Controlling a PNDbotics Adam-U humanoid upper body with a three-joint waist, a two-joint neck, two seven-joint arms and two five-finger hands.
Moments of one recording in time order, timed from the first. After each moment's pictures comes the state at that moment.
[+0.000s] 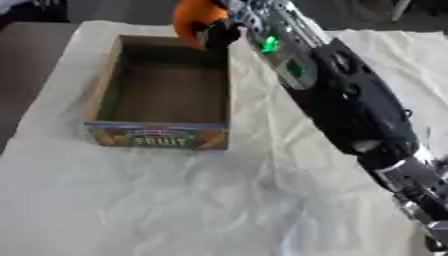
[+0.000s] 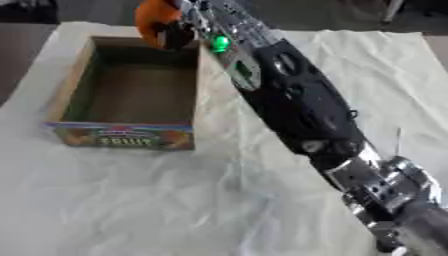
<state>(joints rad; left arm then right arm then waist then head) -0.31 0.20 -0.03 -1.98 -0.03 -0.12 0.36 -1.11 -0.30 0.38 -1.27 0.94 0.35 0.38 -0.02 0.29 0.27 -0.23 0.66</state>
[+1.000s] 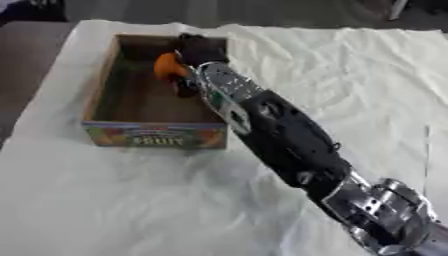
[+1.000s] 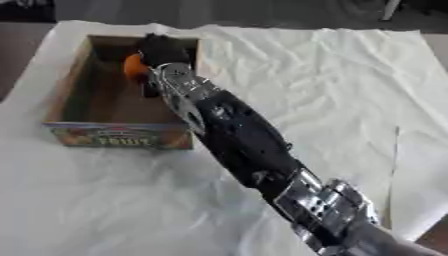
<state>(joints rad) -0.32 0.19 -0.04 -1.98 -0.02 -0.12 0.35 -1.08 -0.14 0.38 -1.00 1.08 0.32 0.27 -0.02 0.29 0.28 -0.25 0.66</state>
